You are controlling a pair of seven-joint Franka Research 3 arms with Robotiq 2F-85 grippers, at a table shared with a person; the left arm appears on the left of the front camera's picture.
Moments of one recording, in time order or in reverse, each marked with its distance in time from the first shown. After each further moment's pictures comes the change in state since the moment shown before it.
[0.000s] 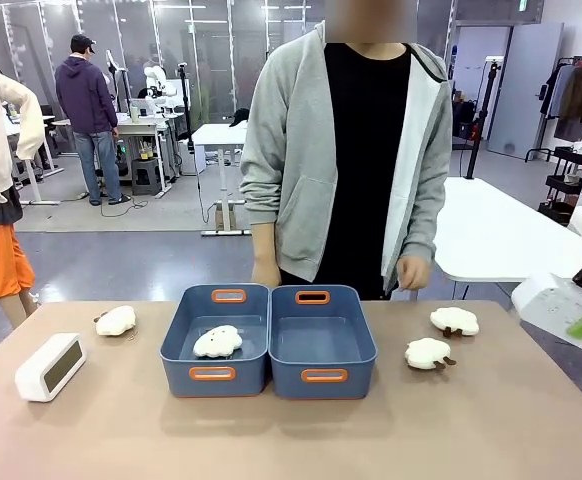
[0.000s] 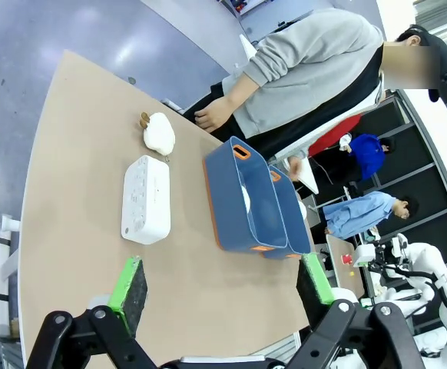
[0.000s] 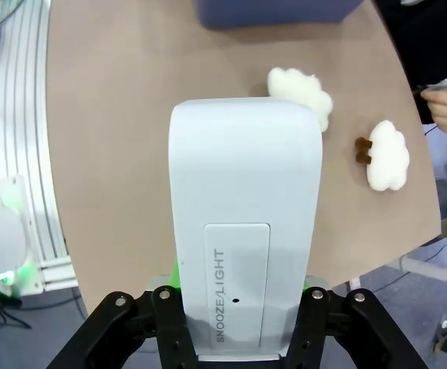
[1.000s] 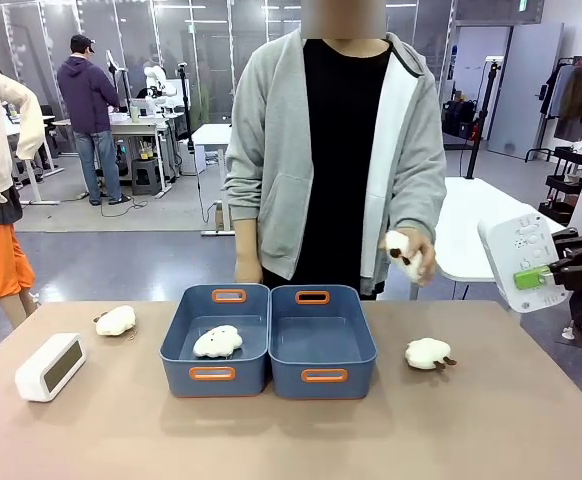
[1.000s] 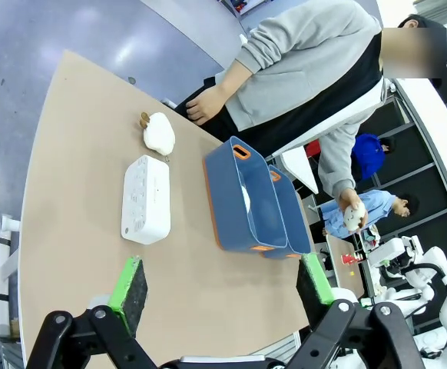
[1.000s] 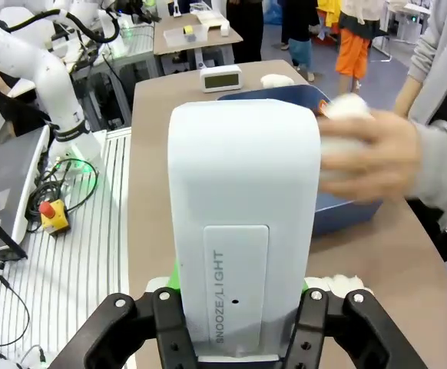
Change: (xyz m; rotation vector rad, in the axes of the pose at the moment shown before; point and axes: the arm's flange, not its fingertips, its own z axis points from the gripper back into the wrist) left arm 0.000 0.000 0.000 0.000 0.000 0.000; right arm 0.042 0.030 0.003 0.167 -0.636 -0.114
